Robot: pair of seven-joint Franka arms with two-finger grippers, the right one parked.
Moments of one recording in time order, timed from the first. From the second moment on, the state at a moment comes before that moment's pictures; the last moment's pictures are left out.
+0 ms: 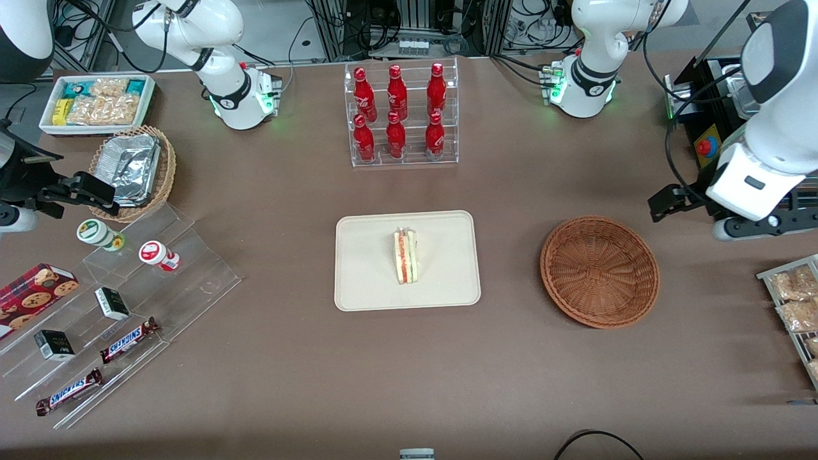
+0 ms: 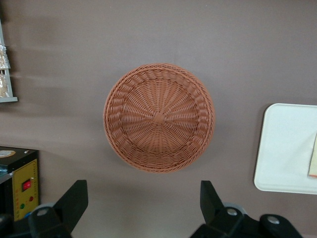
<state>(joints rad) 0.01 0.06 -0.13 -1.60 0.04 1.63 -0.21</state>
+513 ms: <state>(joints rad) 0.06 -0.01 -0.13 -1.63 -0.01 1.63 -0.13</state>
